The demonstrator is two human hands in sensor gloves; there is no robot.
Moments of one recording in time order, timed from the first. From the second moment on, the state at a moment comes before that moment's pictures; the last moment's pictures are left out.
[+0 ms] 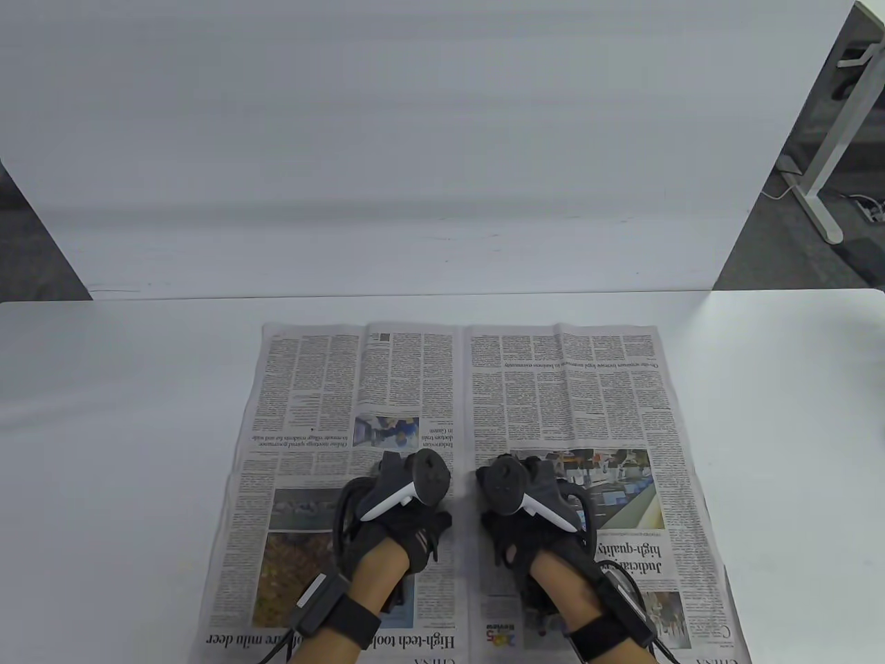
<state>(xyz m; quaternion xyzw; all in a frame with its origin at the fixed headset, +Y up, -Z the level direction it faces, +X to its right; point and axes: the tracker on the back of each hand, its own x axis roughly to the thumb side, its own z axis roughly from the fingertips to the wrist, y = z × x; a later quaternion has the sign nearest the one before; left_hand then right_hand) -0.096 -0.773 -0.359 -0.24 -0.11 0.06 0.96 0.090 -0.775 -0.347 0.08 0.17 0.98 0.11</state>
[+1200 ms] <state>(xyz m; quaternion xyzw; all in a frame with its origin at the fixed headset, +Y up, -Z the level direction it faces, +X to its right) -0.215 -0.787 -0.370 -0.22 0.06 0.16 0.96 0.234 -0.785 -0.357 -0.12 0.18 0.96 0.19</state>
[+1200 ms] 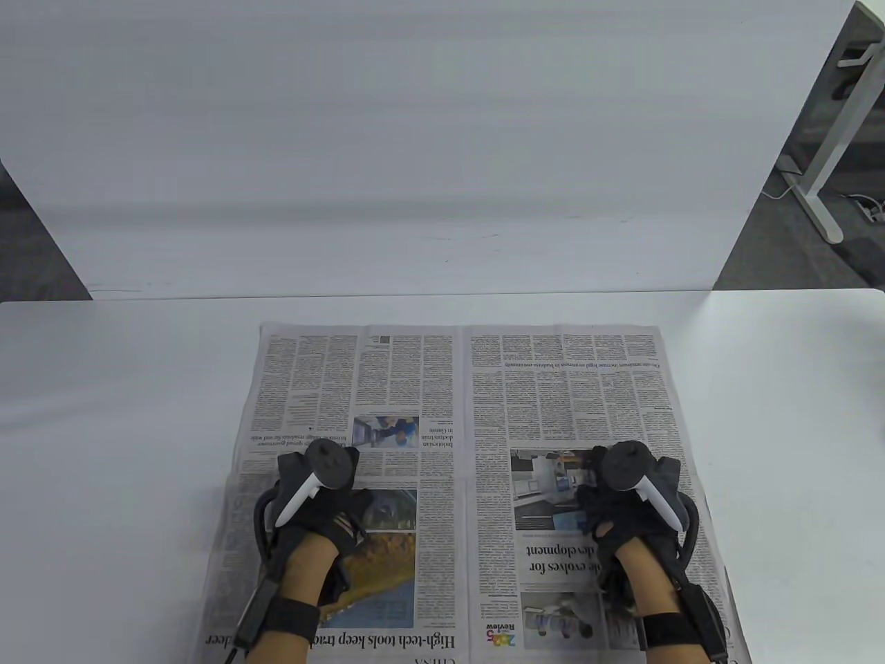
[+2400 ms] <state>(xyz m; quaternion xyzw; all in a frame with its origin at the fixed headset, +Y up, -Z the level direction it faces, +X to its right) -0.262 -0.770 -0.366 -0.13 0.20 0.15 0.96 0.266 -0.761 -0.355 -0.15 0.11 0.96 0.21</state>
